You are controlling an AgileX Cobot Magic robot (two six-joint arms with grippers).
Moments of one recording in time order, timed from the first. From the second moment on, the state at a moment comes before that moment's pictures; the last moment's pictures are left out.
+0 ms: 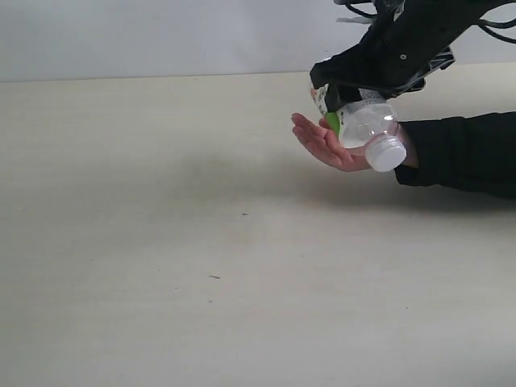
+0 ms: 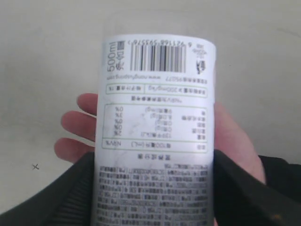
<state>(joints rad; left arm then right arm) -0.40 0.46 -0.05 0.37 -0.21 -0.50 0.35 1.78 -1.32 0.11 0.68 0.00</state>
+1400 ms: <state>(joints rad) -0.40 0.46 -0.05 0.37 -0.21 -0.50 0.35 1.30 -1.03 0.18 0.35 -0.02</state>
